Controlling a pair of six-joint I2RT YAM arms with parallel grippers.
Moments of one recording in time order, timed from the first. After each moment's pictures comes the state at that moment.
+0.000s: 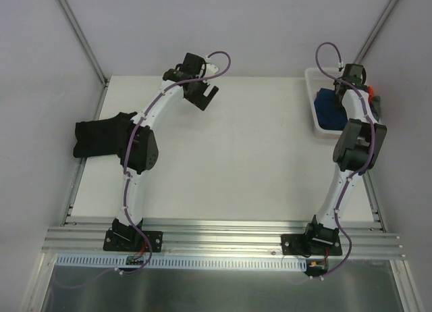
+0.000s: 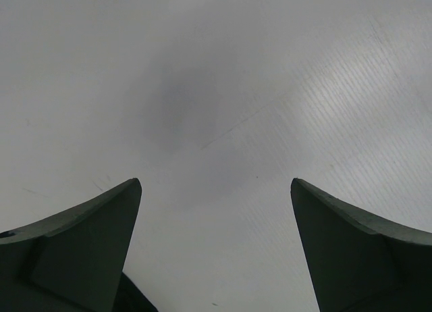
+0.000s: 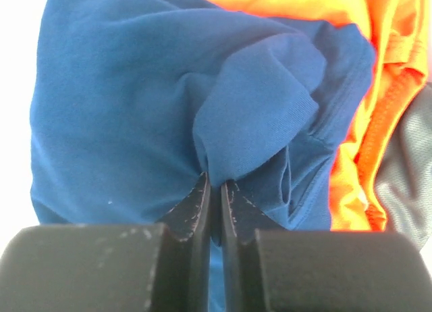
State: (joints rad) left arm -0.40 2.22 2.17 -0.84 -0.01 0.29; right arm -0.23 2.21 1.93 -0.52 0.22 -0.20
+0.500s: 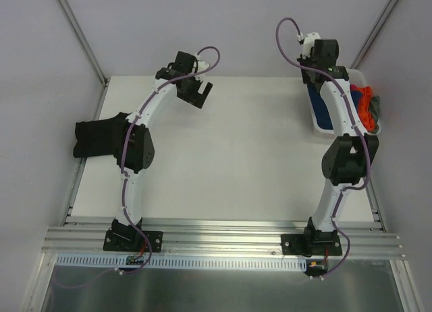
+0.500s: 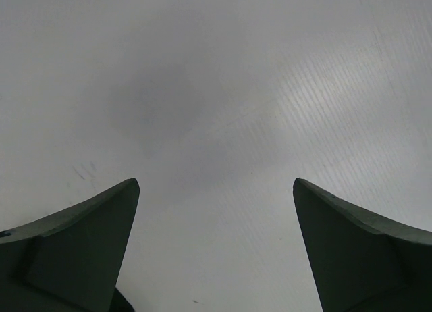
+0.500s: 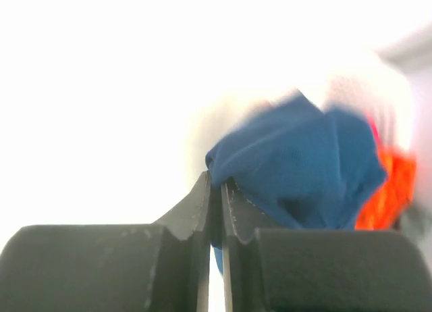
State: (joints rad) left arm -0.35 2.21 2.15 -0.84 0.04 0.19; right arm 0.04 1.99 1.98 -0.58 0.11 -0.31
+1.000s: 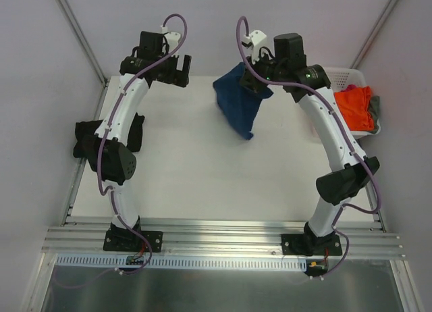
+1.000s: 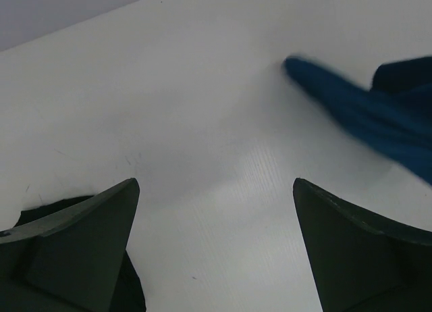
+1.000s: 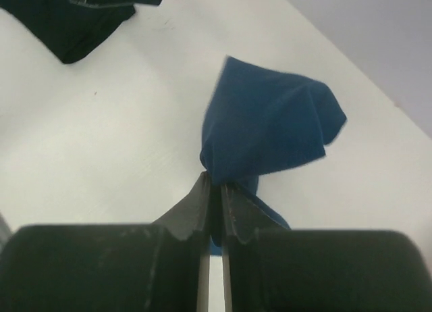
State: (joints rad) left arm -0.23 1.97 2.14 -0.84 0.13 0.05; right arm 0.44 1.79 2.12 -0.82 -0.37 -0.22
